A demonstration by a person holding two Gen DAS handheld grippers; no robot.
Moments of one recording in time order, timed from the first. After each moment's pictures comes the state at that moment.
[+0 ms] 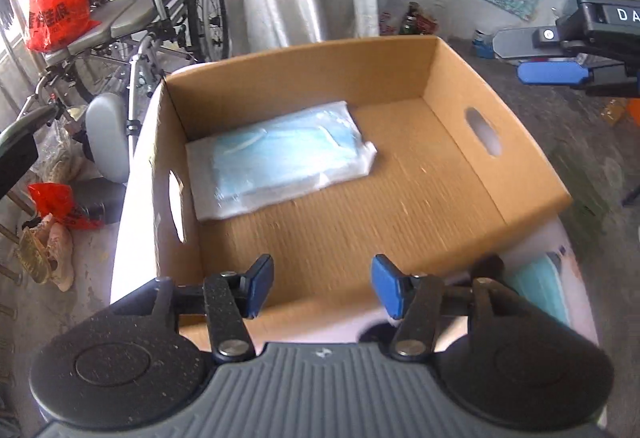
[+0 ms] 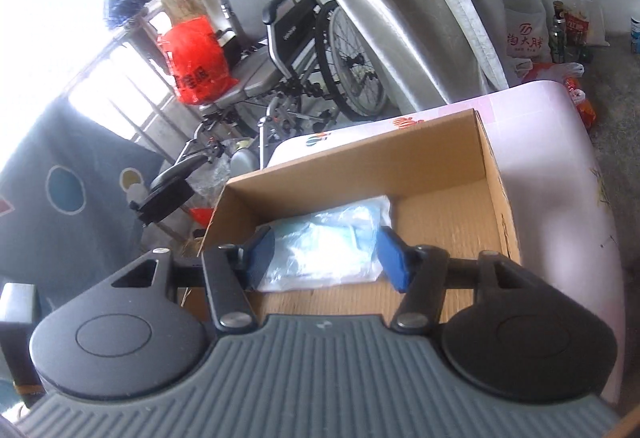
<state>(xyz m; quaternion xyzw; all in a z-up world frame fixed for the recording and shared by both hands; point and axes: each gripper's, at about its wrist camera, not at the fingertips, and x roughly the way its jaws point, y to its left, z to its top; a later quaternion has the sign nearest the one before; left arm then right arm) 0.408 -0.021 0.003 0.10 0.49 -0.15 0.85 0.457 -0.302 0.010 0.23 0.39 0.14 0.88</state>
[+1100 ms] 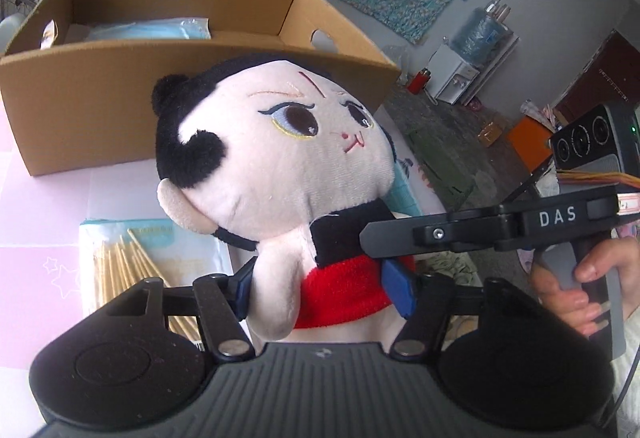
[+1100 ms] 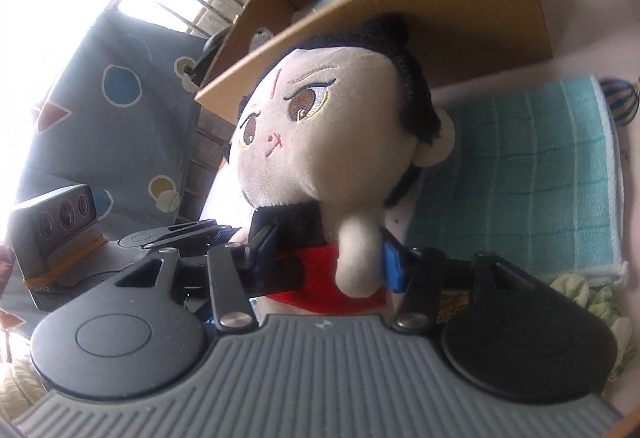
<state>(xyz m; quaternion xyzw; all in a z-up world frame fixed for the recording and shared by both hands) 0.220 -0.038 -0.101 -0.04 0.48 -0.32 0.82 0.223 -0.283 -0.104 0.27 0.47 0.24 0.80</state>
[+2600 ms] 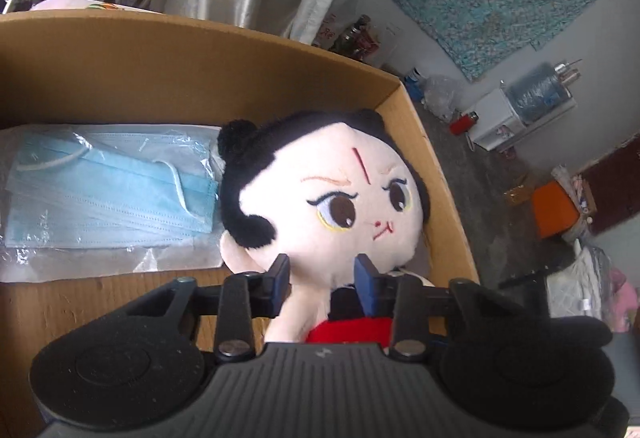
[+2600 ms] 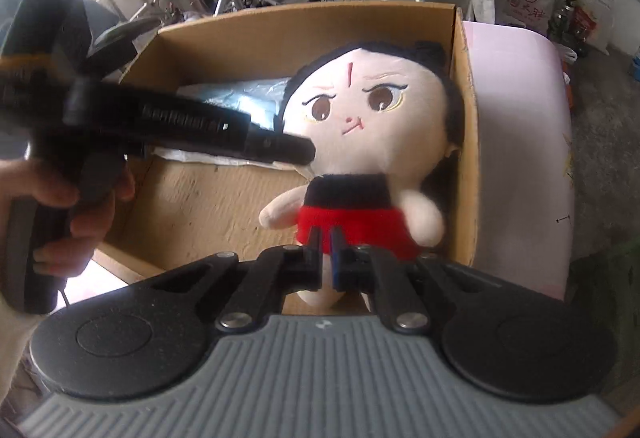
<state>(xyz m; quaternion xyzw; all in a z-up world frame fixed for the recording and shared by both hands) 0.519 -0.115 -0.084 -0.13 0.54 -0.28 0.78 0.475 -0.283 -0.079 0.05 0.52 0.13 0.84</state>
